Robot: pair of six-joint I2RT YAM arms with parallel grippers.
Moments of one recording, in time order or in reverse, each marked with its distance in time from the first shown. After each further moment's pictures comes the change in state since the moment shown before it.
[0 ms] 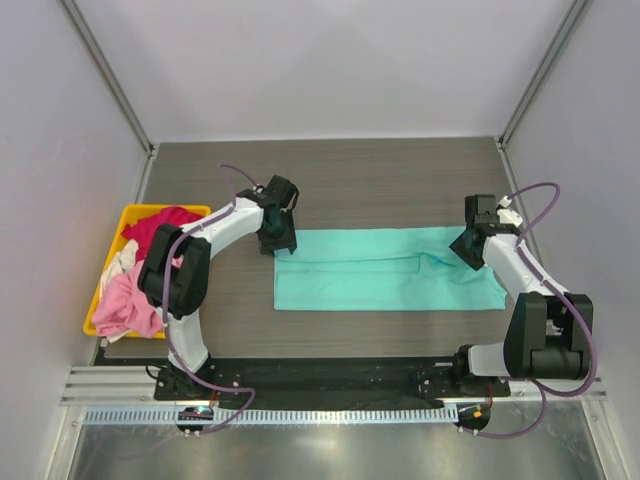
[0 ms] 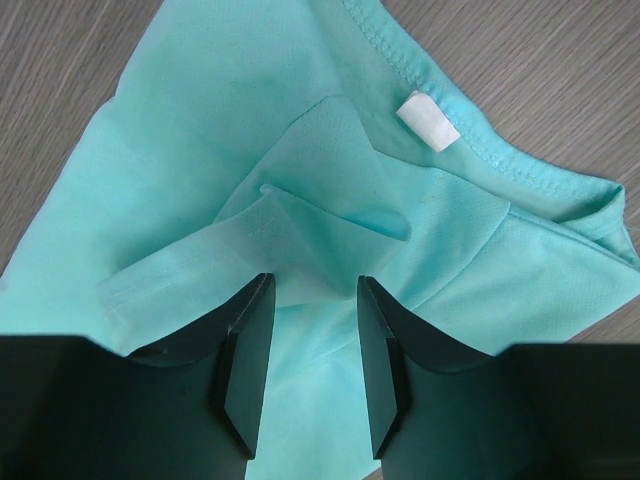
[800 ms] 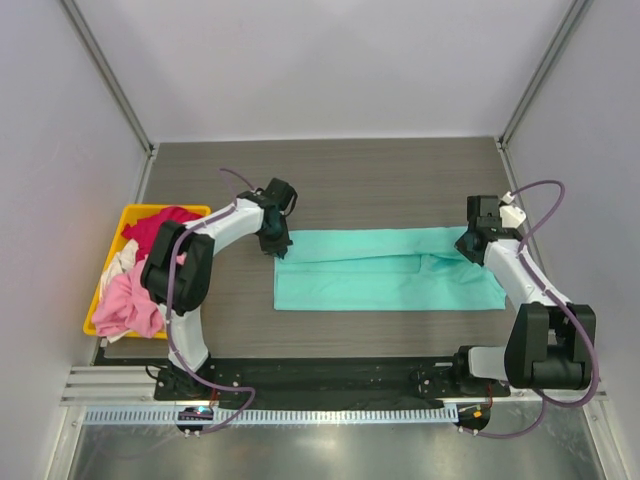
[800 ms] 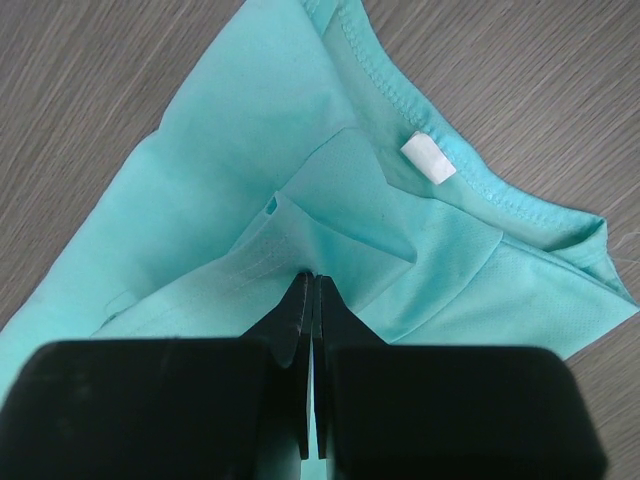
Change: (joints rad) left arm 0.015 0.035 -0.018 0.018 0.003 -0.028; right arm 0.000 -0.045 -0.028 0.077 0.036 -0.037
